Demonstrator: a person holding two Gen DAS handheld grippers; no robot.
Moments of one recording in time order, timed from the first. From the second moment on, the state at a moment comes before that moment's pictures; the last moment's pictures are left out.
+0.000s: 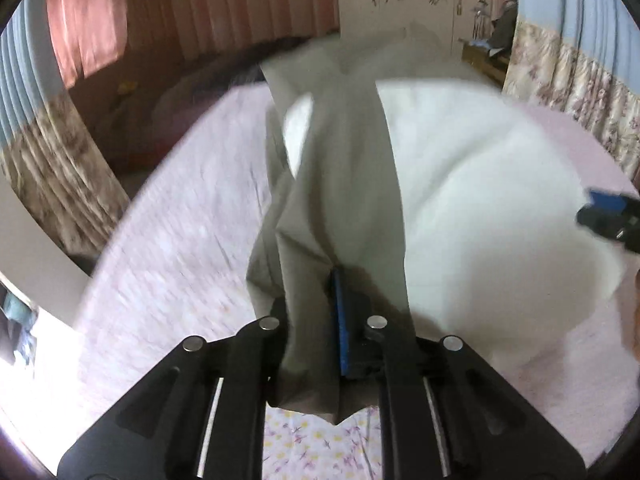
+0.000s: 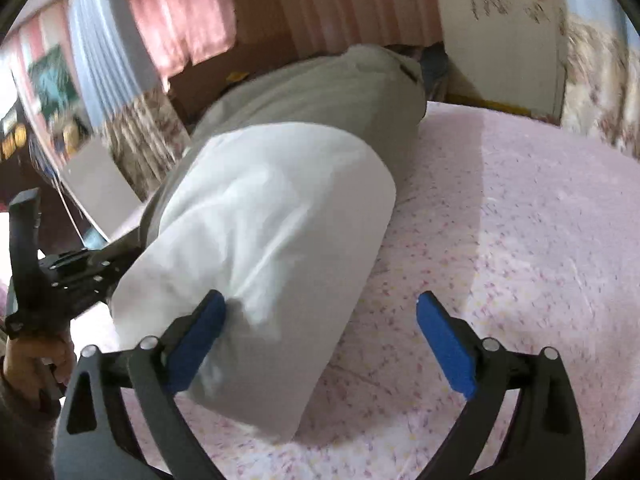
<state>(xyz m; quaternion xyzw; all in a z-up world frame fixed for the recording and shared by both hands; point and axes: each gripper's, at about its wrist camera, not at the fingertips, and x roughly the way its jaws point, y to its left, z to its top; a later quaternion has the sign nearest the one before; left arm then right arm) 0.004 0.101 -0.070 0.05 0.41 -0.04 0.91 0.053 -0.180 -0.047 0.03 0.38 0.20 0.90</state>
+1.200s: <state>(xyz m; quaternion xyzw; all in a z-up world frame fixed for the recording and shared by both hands) 0.173 0.114 -0.079 0.00 0.41 0.05 0.91 0.219 -0.164 -0.036 -0.02 0.39 0.03 0.92</state>
